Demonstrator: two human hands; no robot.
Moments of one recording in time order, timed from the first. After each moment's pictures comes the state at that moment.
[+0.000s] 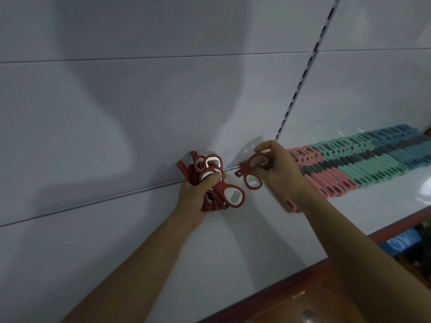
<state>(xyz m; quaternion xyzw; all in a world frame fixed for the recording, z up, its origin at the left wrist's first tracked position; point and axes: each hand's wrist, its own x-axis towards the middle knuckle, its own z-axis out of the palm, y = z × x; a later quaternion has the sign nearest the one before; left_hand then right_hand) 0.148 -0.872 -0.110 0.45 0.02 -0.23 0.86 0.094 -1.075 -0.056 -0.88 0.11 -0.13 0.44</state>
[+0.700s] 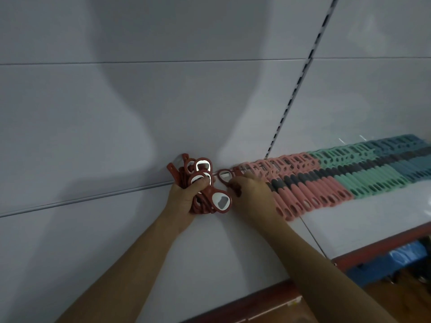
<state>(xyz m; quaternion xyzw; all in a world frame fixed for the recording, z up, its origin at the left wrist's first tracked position) 0.147 -0.879 -0.113 0.45 0.02 -0.20 0.87 0.098 -1.051 -0.109 -0.97 0.05 -0.15 0.18</state>
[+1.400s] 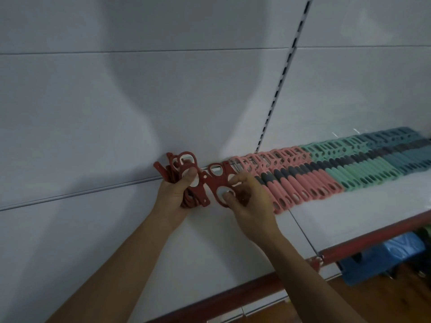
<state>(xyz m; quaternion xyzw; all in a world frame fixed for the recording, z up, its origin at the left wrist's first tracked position) 0.132 -0.890 -0.105 0.44 0.05 -0.18 0.88 0.040 -1.046 -0.102 -0.84 0.07 -0.19 0.50</state>
